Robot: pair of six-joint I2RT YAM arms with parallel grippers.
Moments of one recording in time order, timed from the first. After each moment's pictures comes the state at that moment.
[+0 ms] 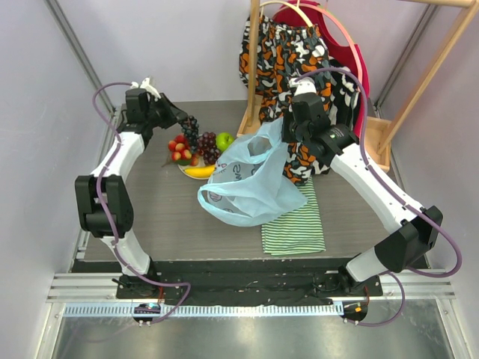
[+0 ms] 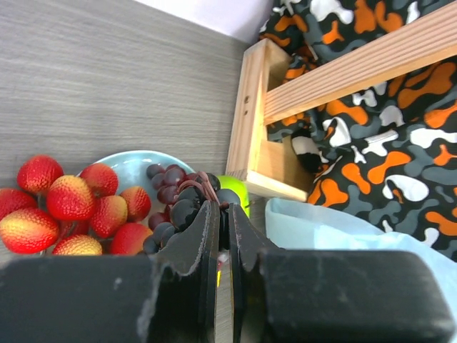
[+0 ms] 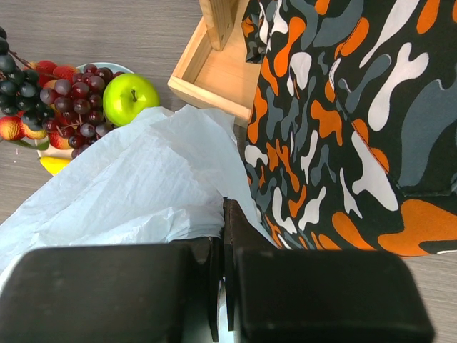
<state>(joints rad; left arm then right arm) -0.02 1.78 1.45 -0.09 0.42 -0.58 0.53 1.49 1.55 -0.59 0.27 0.29</state>
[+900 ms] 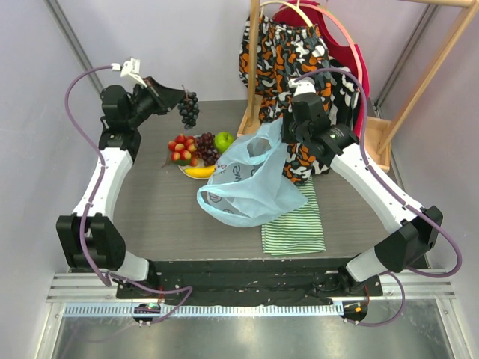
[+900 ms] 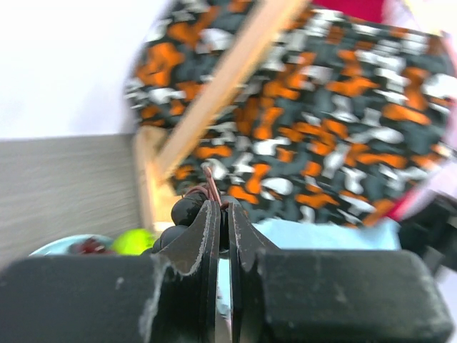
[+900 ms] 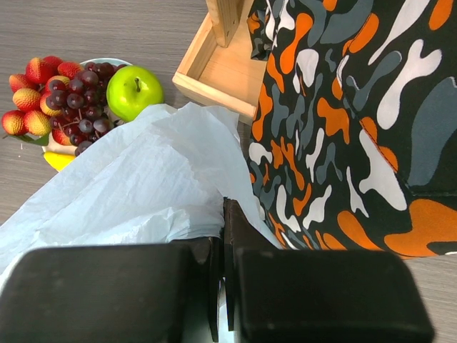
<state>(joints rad) -0.03 1.49 1.35 0.16 0.56 -0.60 0.53 1.49 1.55 -0.60 0.25 0.29</state>
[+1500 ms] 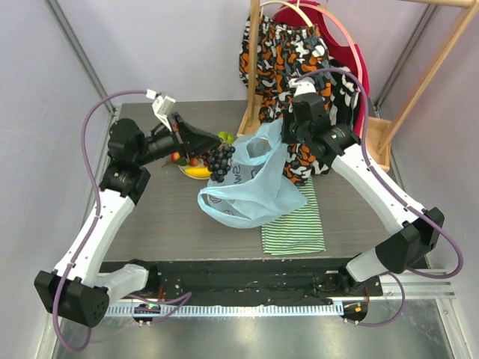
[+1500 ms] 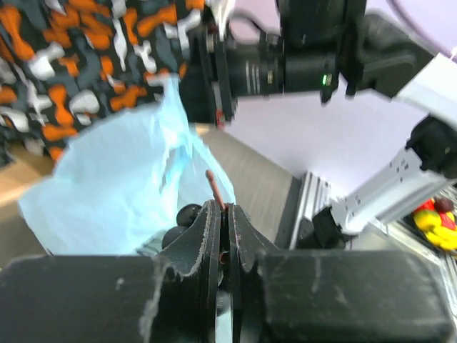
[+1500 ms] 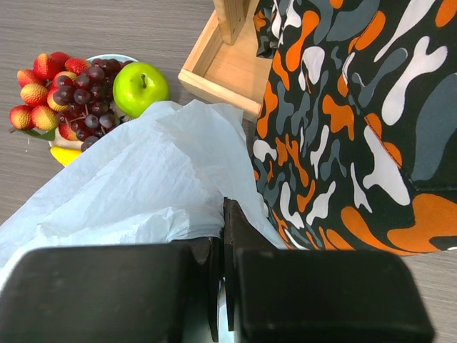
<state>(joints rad) -0.28 1.12 1.14 0.11 0.87 -0.51 0.53 1.48 1.55 -0.61 0.23 0.29</state>
